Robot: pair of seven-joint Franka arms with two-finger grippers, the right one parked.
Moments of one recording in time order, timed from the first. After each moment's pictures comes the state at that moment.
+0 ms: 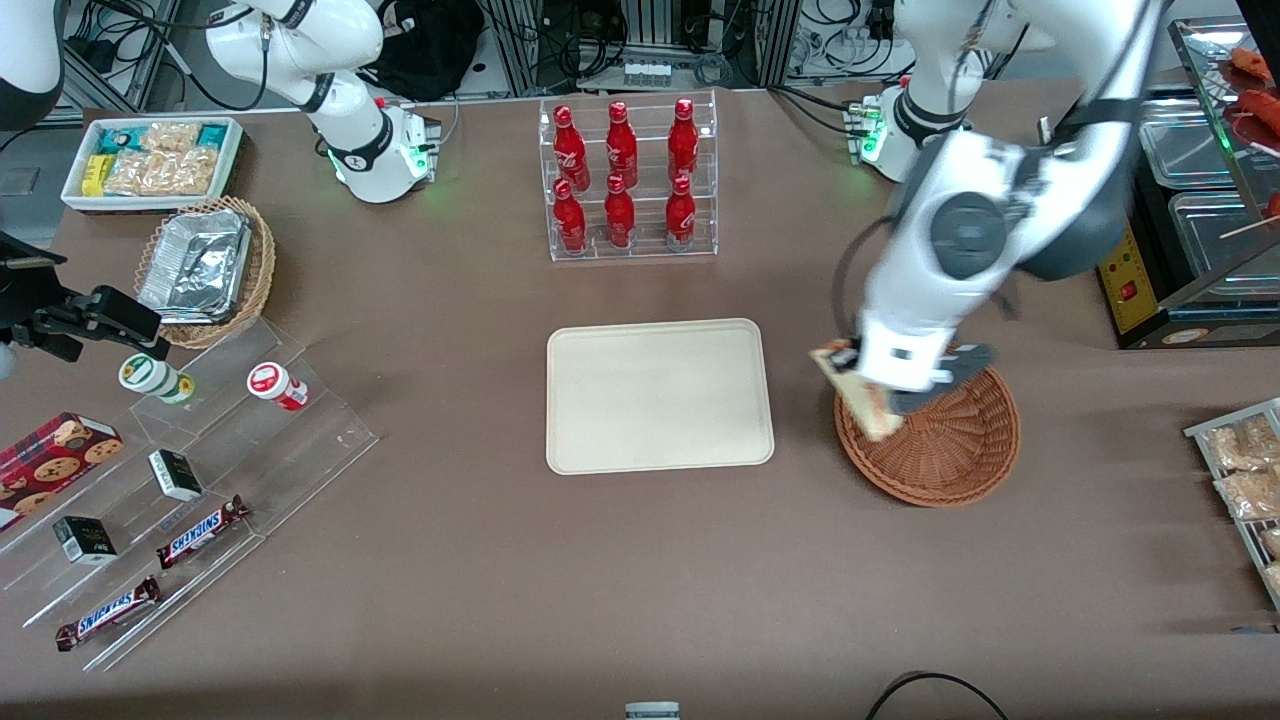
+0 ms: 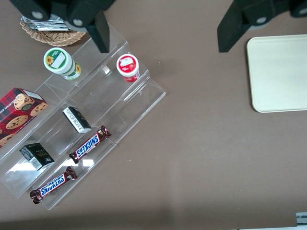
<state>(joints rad) -0.30 0.26 -0.22 -1.74 0.04 1.87 -0.95</state>
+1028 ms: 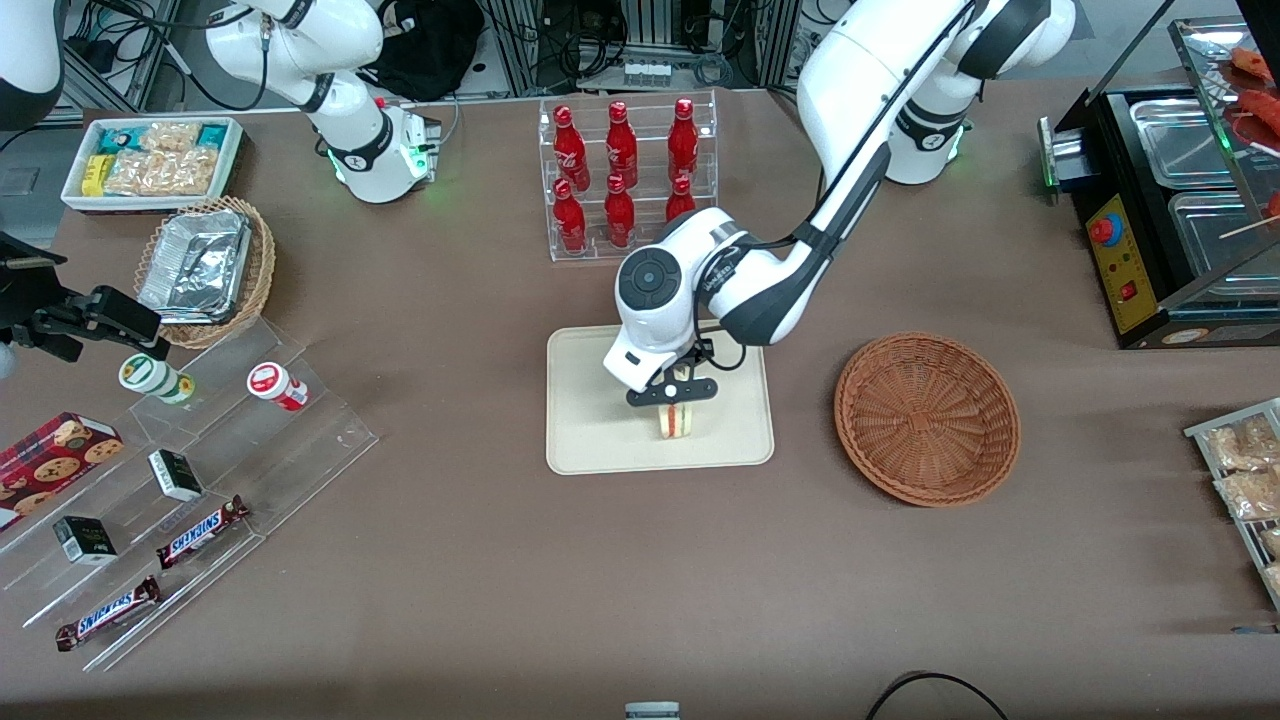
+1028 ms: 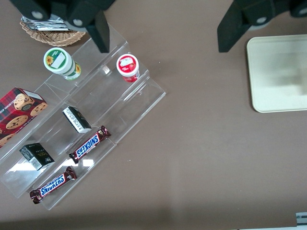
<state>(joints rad) -0.62 0.68 -0.22 -1.49 0.14 2.05 -0.95</state>
